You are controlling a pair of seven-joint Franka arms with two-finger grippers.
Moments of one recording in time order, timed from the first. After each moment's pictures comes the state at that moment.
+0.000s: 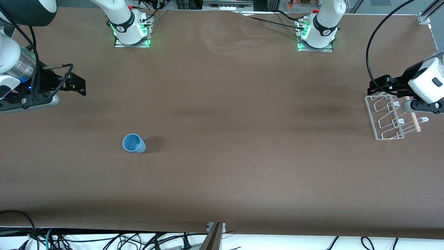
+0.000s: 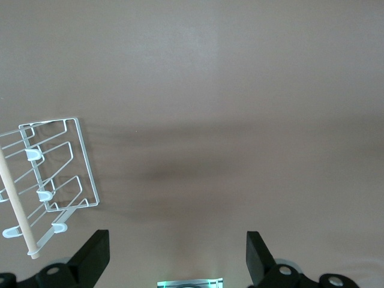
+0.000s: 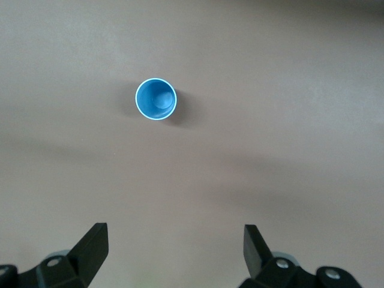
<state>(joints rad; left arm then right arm) 0.03 0.18 -0.06 -1.40 -0.03 1.40 0.02 0.31 0.16 -0.19 -1.43 -0.01 1.52 -0.10</state>
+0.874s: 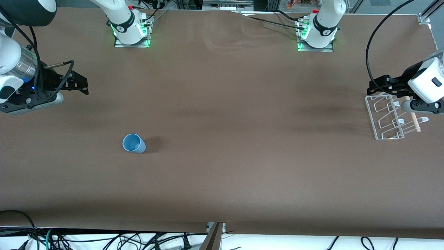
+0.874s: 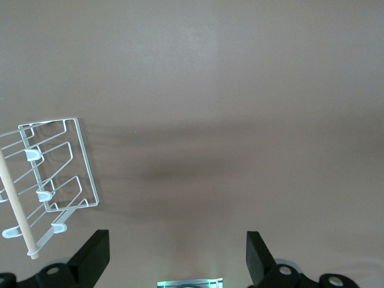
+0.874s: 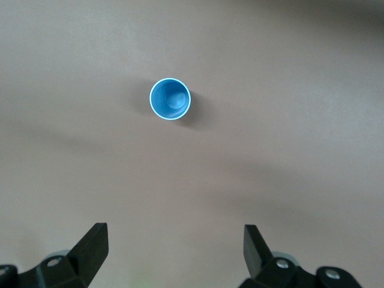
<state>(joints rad) 0.03 0.18 -0.06 -1.40 -0.03 1.40 0.02 0.31 0.16 -0.20 -1.43 0.03 1.52 -0.17</state>
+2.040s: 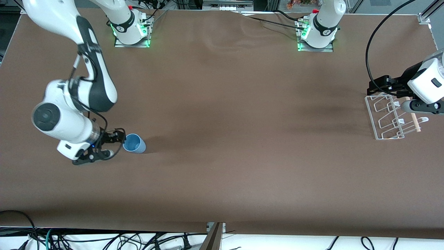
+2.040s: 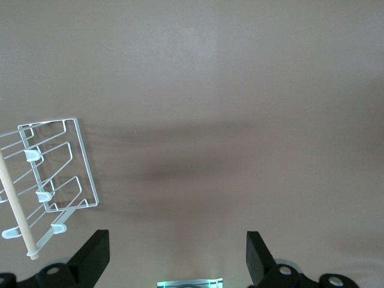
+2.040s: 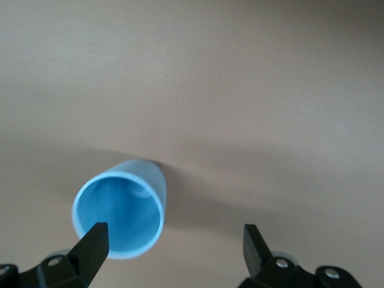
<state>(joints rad) 0.03 0.18 -0.06 -1.40 -0.03 1.40 0.02 0.30 0.55 -0.20 -1.59 0.08 2.12 -0.17</state>
